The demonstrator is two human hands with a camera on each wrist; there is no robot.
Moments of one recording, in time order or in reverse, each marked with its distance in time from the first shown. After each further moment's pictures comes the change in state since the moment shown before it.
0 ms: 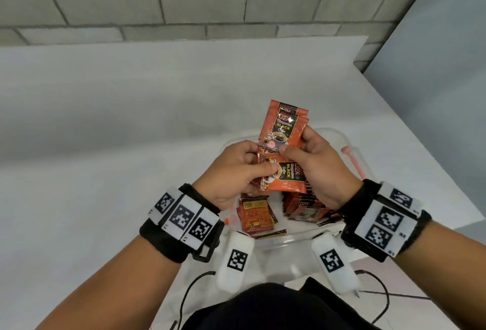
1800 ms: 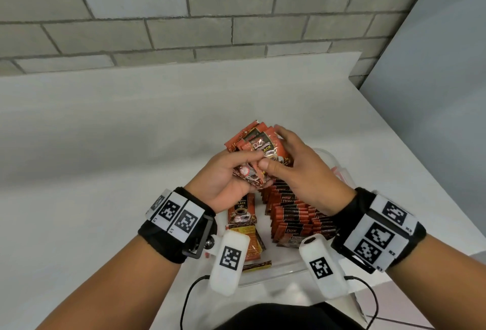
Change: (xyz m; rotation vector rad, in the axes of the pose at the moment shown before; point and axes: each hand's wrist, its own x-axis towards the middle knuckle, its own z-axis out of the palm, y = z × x) left_hand 0.042 0.025 0.020 -0.458 -0.096 0.013; right_hand 0.029 -0.018 -0.037 -0.439 -0.161 -0.119
